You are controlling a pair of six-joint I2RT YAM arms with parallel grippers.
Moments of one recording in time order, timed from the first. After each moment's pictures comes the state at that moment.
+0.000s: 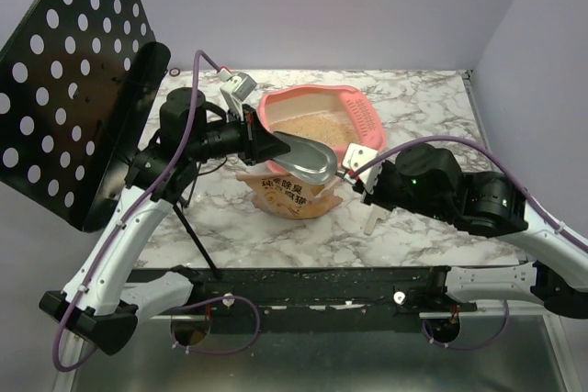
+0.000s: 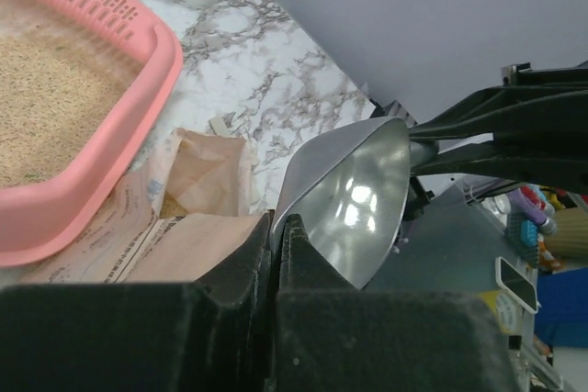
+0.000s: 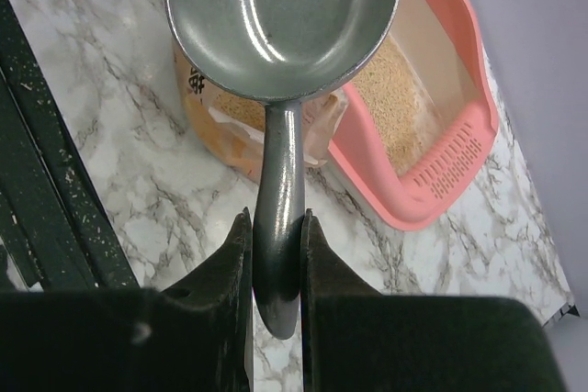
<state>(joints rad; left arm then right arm) -0.47 1.07 1.33 -0.52 0.66 -0.39 1.17 1.05 1.49 -0.98 0.25 -0.35</state>
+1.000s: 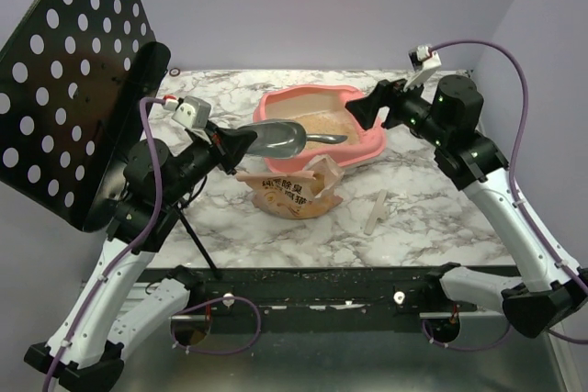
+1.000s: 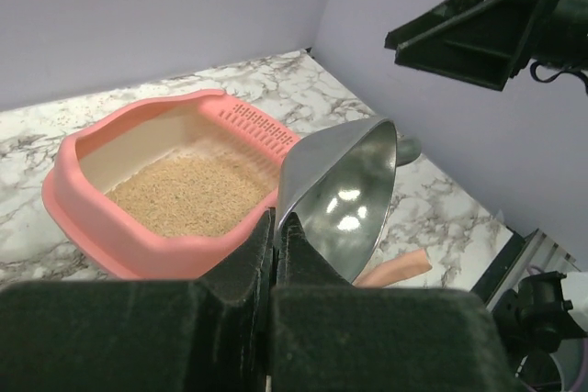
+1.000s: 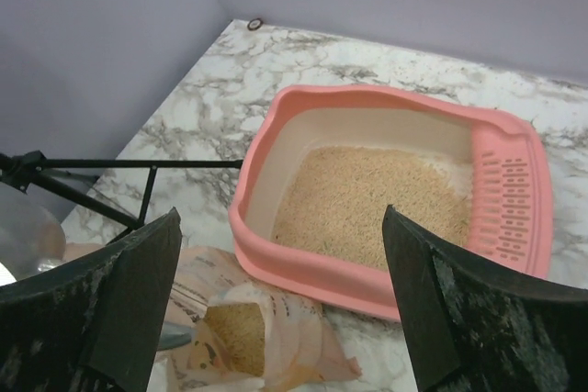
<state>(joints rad) -0.46 0.75 1.04 -0.23 0.29 -0.32 0.48 1.17 1.37 -0.32 -0.15 0.24</state>
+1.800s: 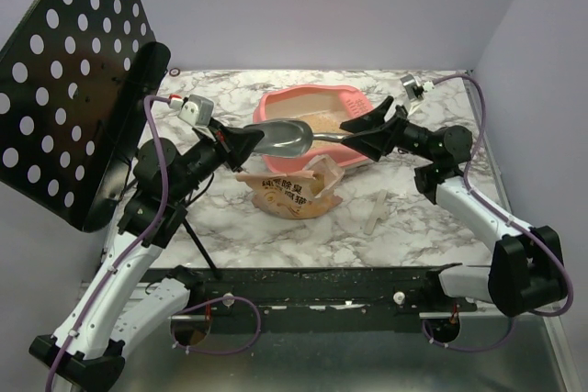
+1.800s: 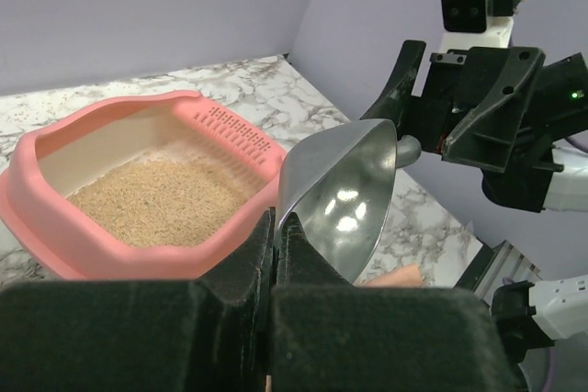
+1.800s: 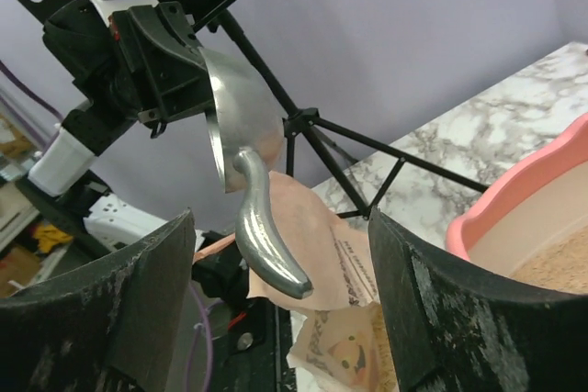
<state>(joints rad) -0.45 0.77 0.96 -0.09 0.31 -0.41 0.28 1.25 0.77 1.00 -0.96 0.93</state>
